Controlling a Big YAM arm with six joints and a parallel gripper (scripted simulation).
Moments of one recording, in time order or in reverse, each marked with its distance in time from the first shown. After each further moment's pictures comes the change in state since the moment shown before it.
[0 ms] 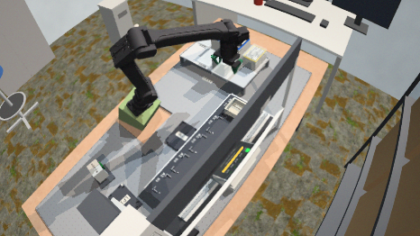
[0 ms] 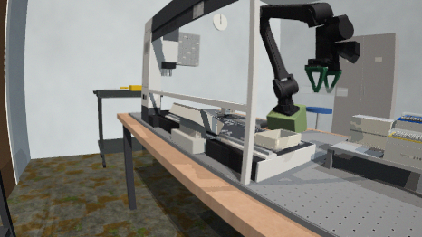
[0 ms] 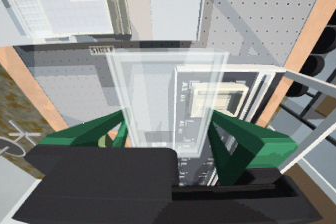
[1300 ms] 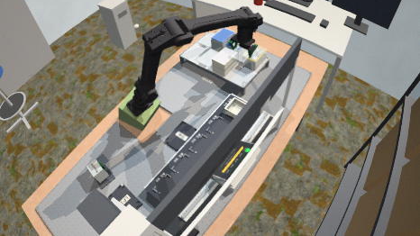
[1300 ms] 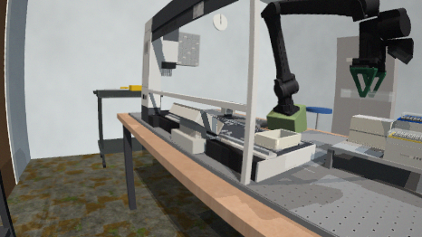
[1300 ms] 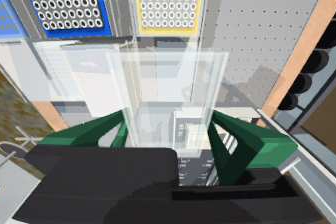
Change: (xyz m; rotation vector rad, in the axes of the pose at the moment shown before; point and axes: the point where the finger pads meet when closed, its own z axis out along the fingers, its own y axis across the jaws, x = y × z) arm -0.138 0.003 0.002 -0.003 0.005 -0.010
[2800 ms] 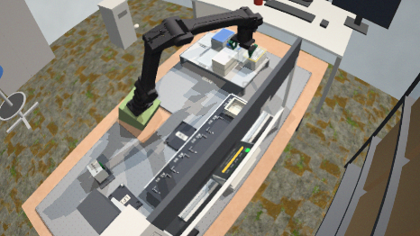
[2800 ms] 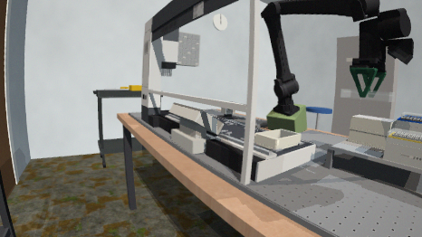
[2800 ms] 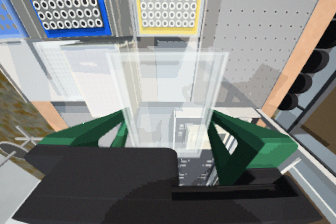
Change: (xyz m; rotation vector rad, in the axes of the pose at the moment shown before) arm 0.000 0.000 0.000 0.000 0.001 0.000
